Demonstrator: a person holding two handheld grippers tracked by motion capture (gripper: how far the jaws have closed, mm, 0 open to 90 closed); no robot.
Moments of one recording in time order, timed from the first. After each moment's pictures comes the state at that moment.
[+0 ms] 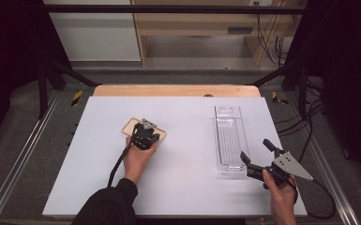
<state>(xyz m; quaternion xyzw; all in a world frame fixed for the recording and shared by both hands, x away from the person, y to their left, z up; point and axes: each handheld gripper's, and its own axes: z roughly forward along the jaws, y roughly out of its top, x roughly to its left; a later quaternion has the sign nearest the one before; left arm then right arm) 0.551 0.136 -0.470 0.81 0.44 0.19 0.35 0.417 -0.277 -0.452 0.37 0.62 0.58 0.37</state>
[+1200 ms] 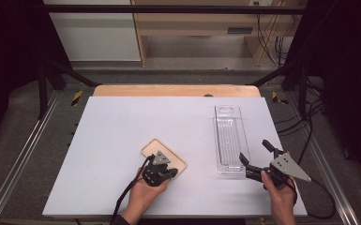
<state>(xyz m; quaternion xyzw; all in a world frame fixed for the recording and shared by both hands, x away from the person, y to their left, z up) 0.441 0.099 -0.483 0.85 0.35 0.07 0.39 0.414 -0.273 -0.452 0.36 0.63 0.57 0.38</state>
